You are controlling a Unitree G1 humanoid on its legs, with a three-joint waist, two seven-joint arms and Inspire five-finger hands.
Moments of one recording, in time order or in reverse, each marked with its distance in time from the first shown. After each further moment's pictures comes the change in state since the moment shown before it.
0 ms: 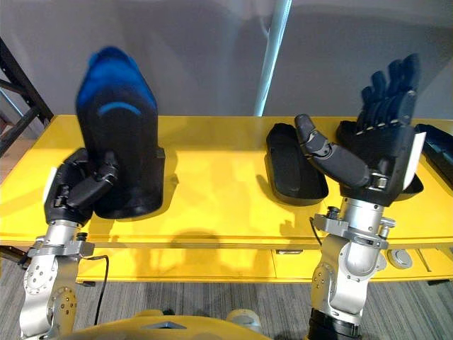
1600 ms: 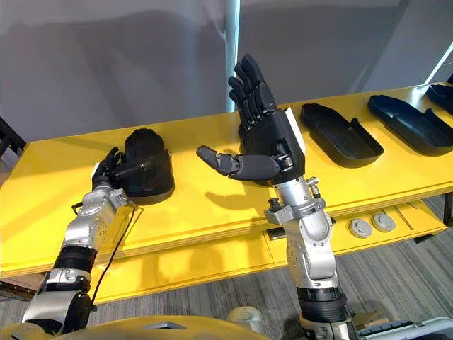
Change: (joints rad) left arm -0.641 0.141 -0.129 0.774 0.134 0.153 0.475; right arm -0.174 -0.161 0.326 0.123 0.073 0.051 0.242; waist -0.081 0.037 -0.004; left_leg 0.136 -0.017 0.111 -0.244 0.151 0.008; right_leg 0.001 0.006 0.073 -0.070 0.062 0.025
